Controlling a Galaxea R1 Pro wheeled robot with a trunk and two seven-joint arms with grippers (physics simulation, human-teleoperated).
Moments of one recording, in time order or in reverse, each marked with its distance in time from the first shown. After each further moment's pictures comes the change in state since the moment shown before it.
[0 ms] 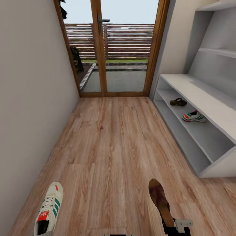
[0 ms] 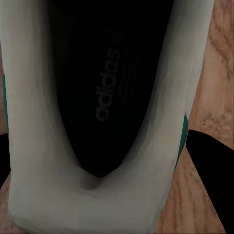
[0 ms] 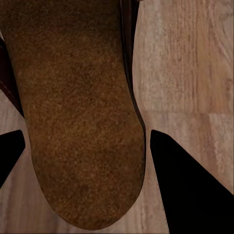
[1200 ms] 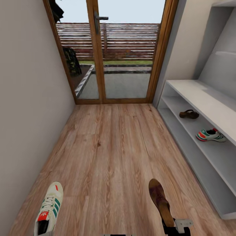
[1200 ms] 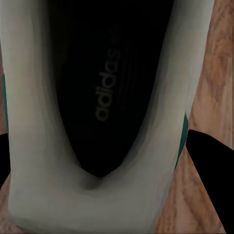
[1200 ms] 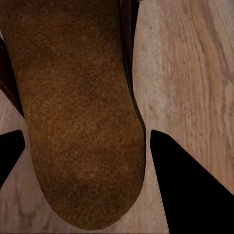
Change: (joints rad) left arm 0.000 -0.001 0.000 0.000 0.000 -0.001 0.000; right arm 0.000 0.000 0.000 0.000 0.001 0.000 0.000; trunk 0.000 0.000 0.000
